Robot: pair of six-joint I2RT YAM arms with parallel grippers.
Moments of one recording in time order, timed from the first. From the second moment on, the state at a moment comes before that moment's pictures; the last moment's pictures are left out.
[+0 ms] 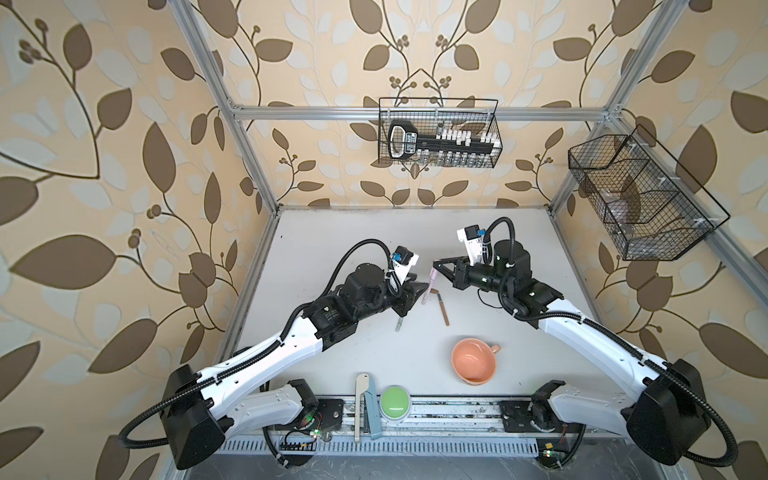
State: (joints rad) left arm -0.82 1.06 0.87 -0.11 0.10 -0.21; right arm 0.48 1.21 0.88 -0.01 -0.45 0.46
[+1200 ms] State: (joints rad) left arm -0.82 1.10 0.88 -0.54 -0.20 -0.40; right arm 0.22 1.53 1.55 -0.88 -0.14 0.05
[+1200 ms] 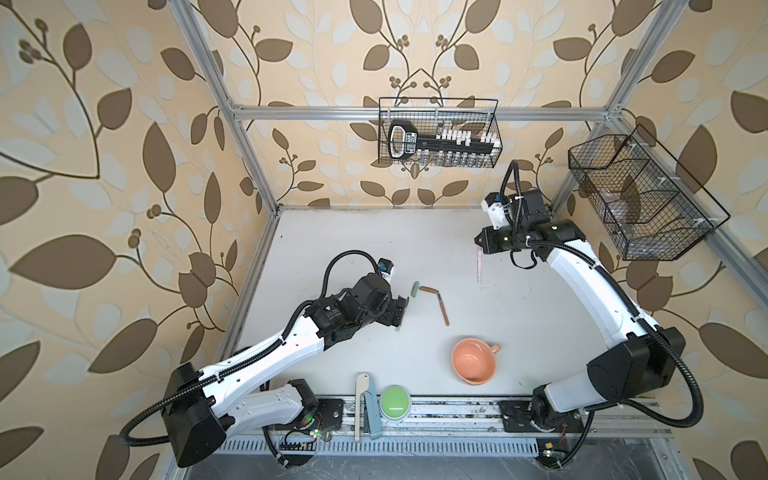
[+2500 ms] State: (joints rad) left arm -0.82 1.33 0.97 -0.55 -0.21 -0.43; right arm 0.06 2.18 1.76 -0.92 0.14 -0.04
